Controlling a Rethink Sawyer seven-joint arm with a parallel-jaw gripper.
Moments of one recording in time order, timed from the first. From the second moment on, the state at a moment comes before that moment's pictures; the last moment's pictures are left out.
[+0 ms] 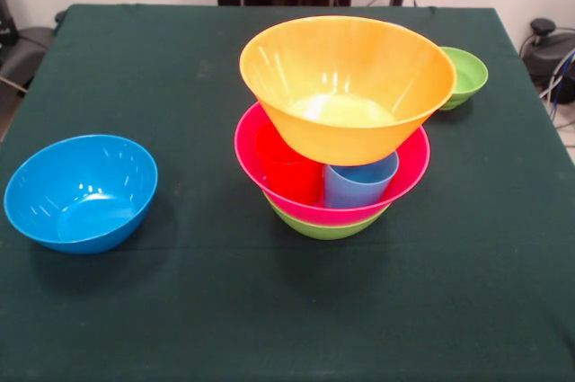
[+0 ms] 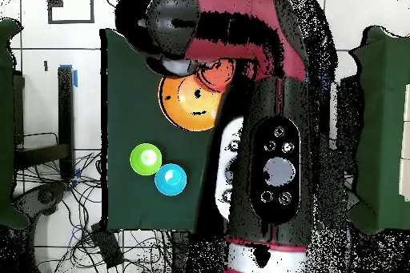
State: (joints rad) arm -0.15 -0.68 0.04 0.97 -0.13 1.24 2.01
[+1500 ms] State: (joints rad) arm -0.03 -0.39 -0.01 0.50 -0.18 1.43 2.01
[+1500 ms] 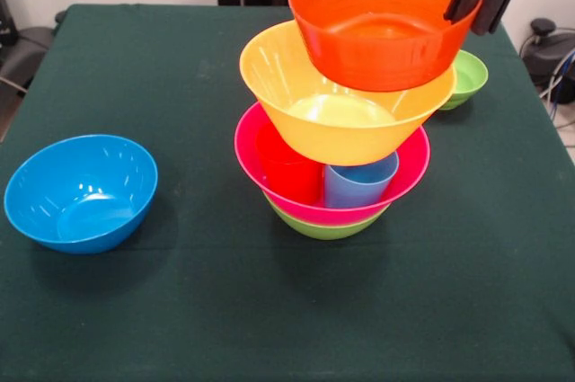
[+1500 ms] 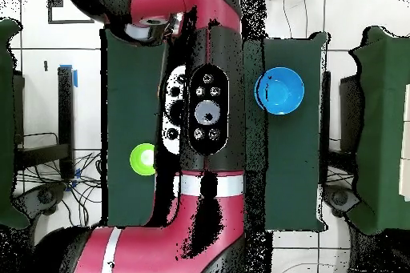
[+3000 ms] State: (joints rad) arm 0.00 -0.51 -0.07 0.84 -0.18 1.07 2.01
